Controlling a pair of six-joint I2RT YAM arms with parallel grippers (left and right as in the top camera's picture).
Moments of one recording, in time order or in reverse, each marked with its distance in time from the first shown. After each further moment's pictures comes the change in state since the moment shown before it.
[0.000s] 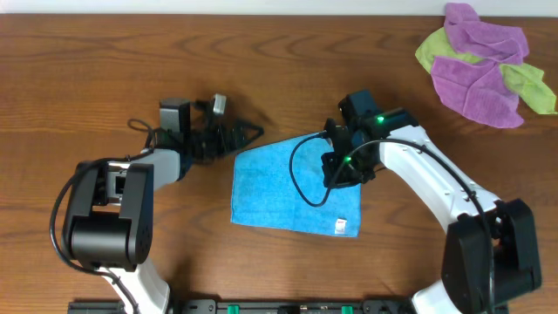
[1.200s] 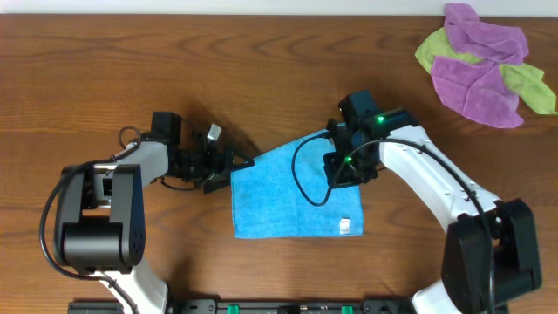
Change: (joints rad) left arm 0.069 -0.017 0.047 -0.723 0.051 0.285; right arm 0.000 0.000 0.000 -0.002 0.051 0.001
